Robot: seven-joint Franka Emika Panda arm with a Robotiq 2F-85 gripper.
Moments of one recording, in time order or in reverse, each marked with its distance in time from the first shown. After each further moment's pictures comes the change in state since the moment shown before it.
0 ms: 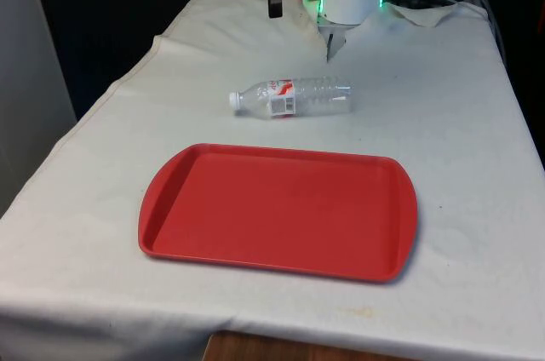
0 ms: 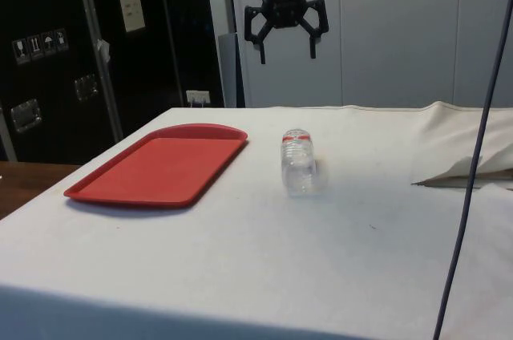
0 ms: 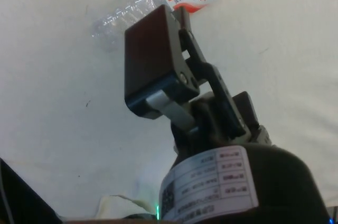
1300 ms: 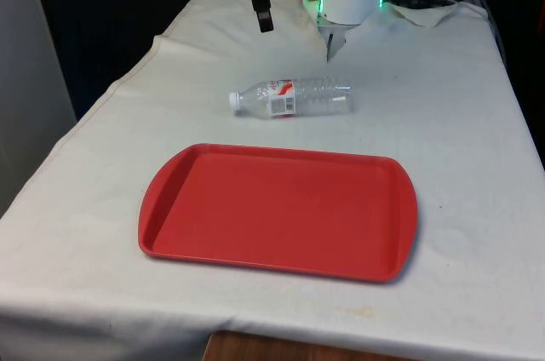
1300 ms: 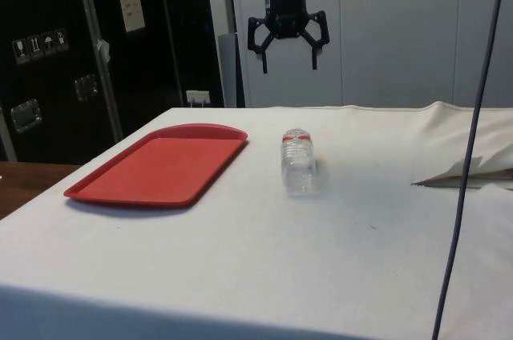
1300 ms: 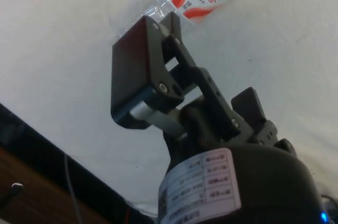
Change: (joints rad) arm -0.003 0.102 -0.074 0.062 0.217 -0.051 -0.149
